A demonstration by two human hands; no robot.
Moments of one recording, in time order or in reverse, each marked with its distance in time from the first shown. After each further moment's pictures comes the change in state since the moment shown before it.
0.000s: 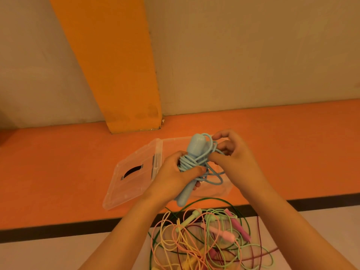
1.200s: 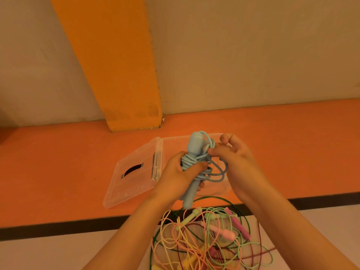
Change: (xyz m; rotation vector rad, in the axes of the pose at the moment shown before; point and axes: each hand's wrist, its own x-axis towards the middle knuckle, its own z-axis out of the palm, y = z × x) left_hand 0.000 -0.005 0.007 -0.072 0.009 0.005; right_hand -0.009 -0.009 0.005 0.493 -0.051 0.116
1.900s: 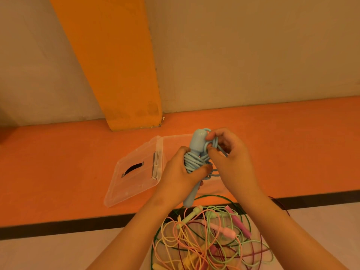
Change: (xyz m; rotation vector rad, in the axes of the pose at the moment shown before) left_hand -0.005 0.001 0.004 0.201 0.061 0.106; right_hand 0.003 0.016 0.008 -0.515 0.124 -0.305
